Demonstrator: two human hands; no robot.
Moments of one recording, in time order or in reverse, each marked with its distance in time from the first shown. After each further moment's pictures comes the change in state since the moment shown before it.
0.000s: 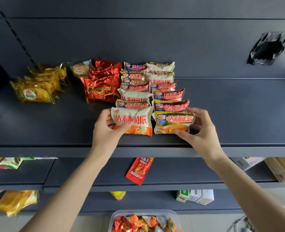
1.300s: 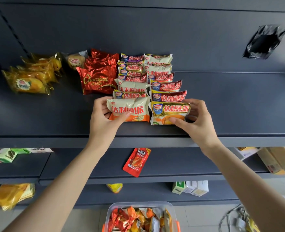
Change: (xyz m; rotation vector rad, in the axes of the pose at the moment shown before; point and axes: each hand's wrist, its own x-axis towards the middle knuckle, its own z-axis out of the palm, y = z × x) left_hand 0.001 -0.010 0.000 0.026 0.047 0.082; right_hand 0.001 -0.006 0.004 -0.019 0.017 0.050
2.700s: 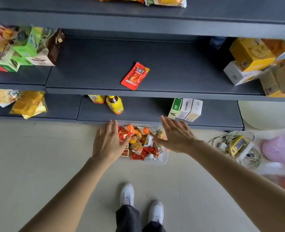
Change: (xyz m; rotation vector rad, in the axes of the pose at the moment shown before) left_hand -0.303 -0.121 -0.025 1.257 -0.583 -0.278; right_hand -0.249 0.126 0.003 -1.114 -0.969 0.079
